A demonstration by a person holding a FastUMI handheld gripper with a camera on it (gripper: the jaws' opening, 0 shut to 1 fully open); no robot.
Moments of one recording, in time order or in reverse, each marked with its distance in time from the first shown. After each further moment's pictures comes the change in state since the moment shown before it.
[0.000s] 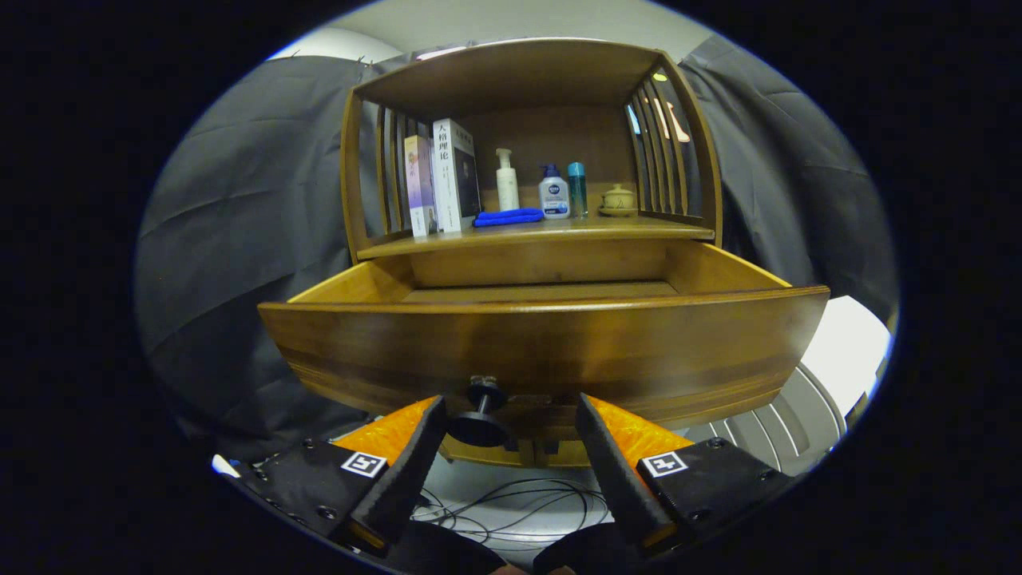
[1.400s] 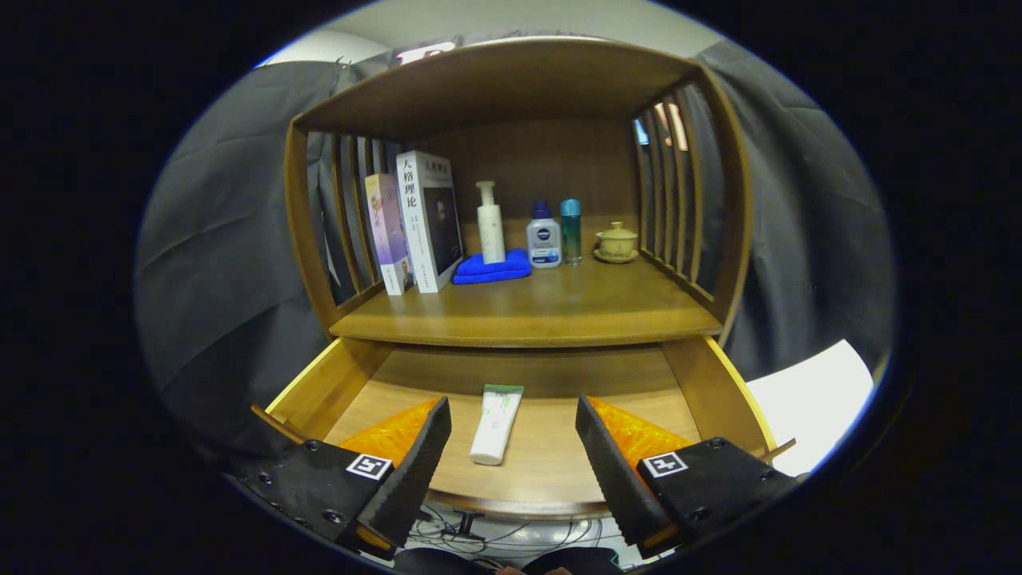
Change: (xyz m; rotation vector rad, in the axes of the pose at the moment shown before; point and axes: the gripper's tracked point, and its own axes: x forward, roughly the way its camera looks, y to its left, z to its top) arm 0.059 -0.019 0.134 -0.041 0.091 -0.024
